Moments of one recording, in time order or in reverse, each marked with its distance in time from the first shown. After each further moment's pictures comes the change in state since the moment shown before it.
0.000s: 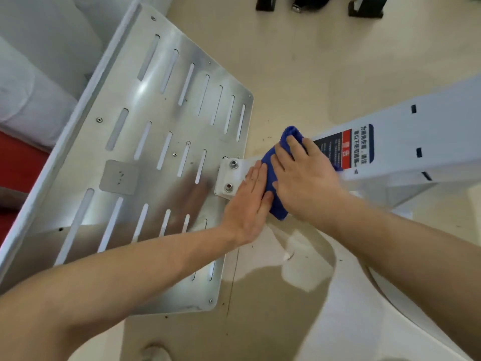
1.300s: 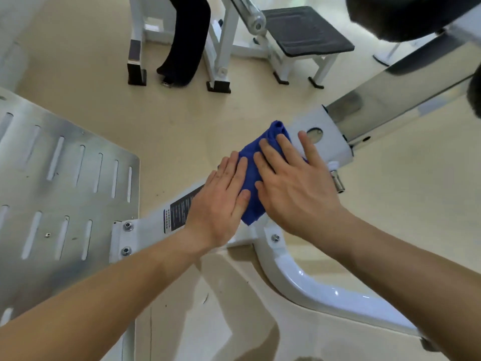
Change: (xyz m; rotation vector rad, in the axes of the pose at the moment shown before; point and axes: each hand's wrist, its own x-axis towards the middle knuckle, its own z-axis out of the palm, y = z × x) left_hand 0.057 0.165 -0.014 0.185 0.058 0.585; right_hand -0.146 0.105 -0.016 -0.008 0.309 0.514
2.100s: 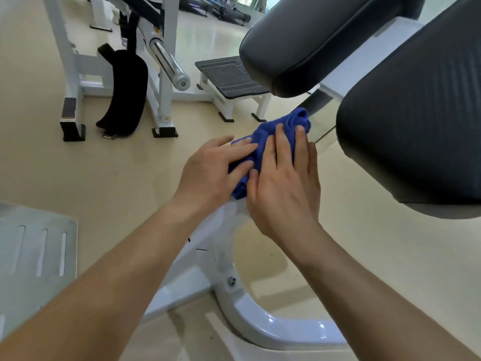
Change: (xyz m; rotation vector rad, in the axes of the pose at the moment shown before) left_hand 0.145 0.100 -0.055 -0.274 0.183 0.181; right_hand -0.003 0.084 -0.003 0.136 0.252 0.639
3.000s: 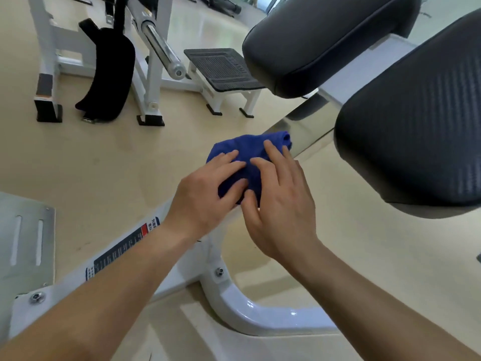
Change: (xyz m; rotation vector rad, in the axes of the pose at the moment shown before) left_hand -0.049 -0.006 0.009 -0.166 0.073 -0.019; right_hand -0.035 -0.008 -0.029 0.280 -0.019 -0.053
